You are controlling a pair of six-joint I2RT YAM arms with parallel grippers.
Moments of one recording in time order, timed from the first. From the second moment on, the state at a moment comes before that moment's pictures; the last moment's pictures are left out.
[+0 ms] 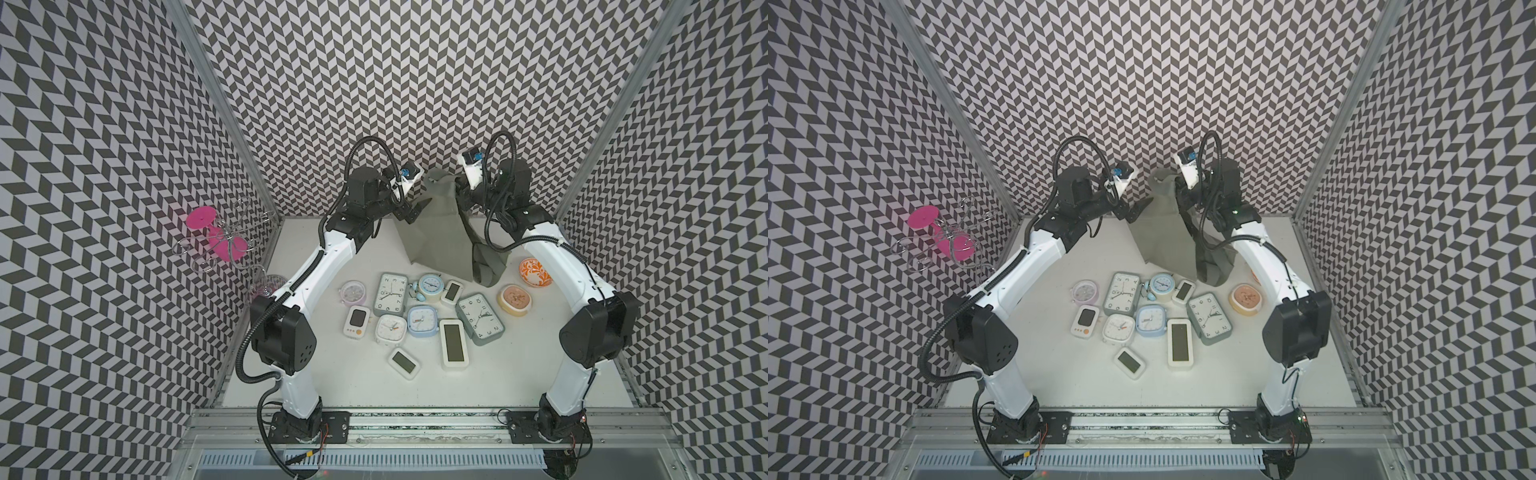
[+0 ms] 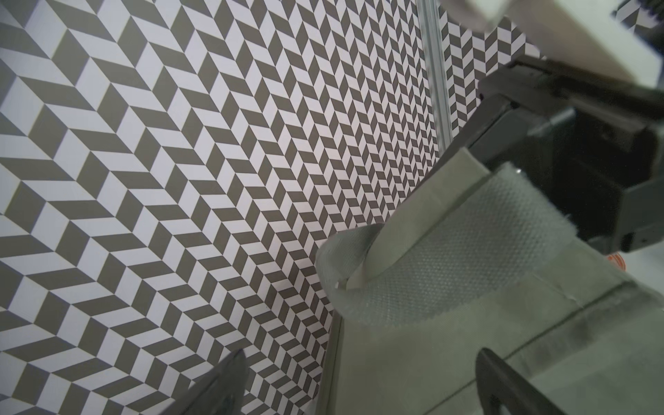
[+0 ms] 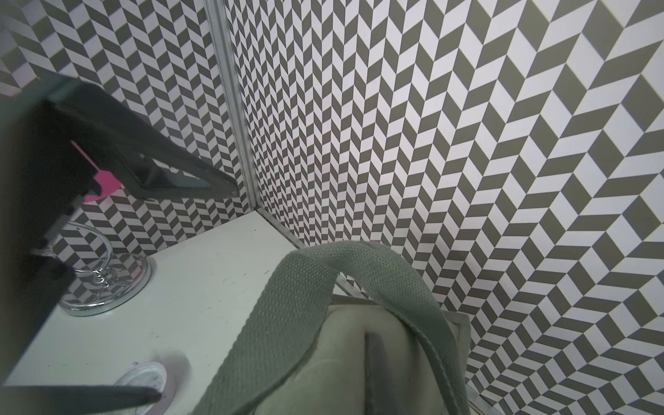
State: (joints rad) left arm -0.42 1.78 1.78 -0.11 0.39 0.43; right arm 0.32 1.83 1.86 -0.19 -0.39 -0.22
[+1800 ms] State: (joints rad) left arm -0.56 1.75 1.60 0.01 0.39 0.34; right arm 0.34 1.75 1.67 -0.14 -0.54 -0.43
